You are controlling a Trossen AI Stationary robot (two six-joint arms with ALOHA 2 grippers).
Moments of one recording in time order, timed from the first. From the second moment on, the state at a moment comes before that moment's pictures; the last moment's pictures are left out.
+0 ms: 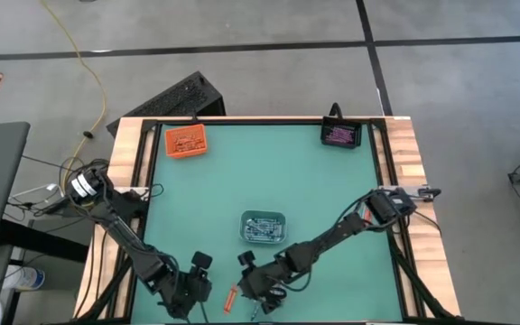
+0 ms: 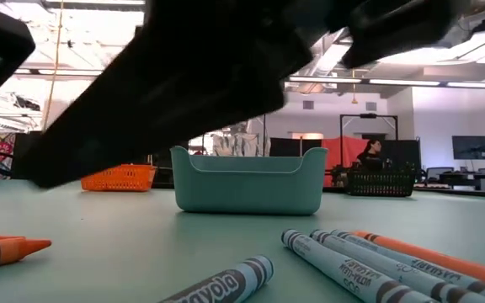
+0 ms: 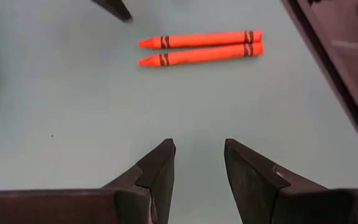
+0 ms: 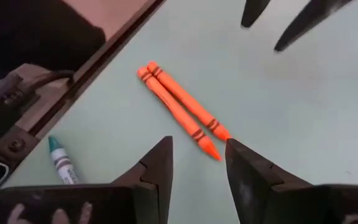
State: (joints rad) left arm -0.87 1.70 0.97 -0.28 -0.31 -0.40; right arm 0.49 2.25 1.58 -0.03 0.05 -0.06
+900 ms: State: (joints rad) left arm -0.91 1.70 0.97 -0.19 -0.39 -0.50; right arm 0.43 2.29 1.61 -0.05 -0.09 -0.12
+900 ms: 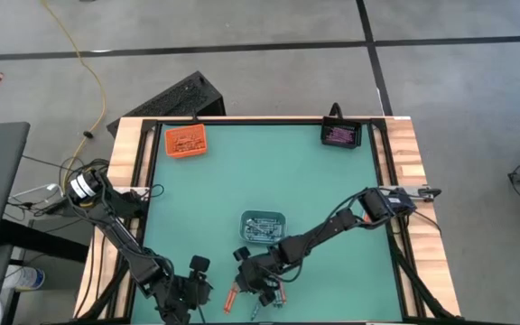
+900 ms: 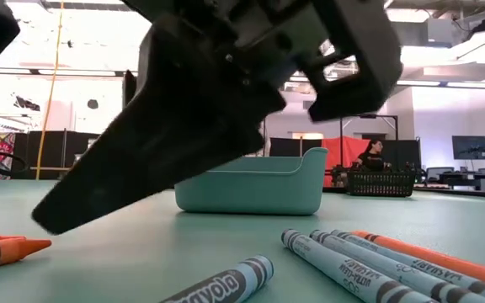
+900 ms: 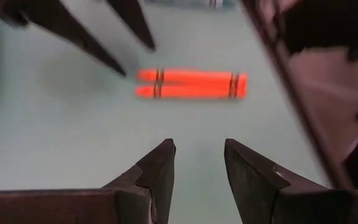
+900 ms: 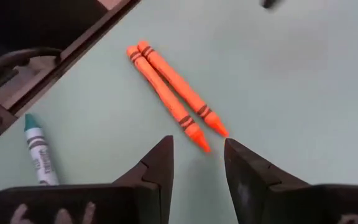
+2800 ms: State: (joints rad) left arm -0.80 2.04 1.28 -0.52 -0.48 -0.99; right arm 0.71 2.10 1.61 -0.49 0.30 0.18
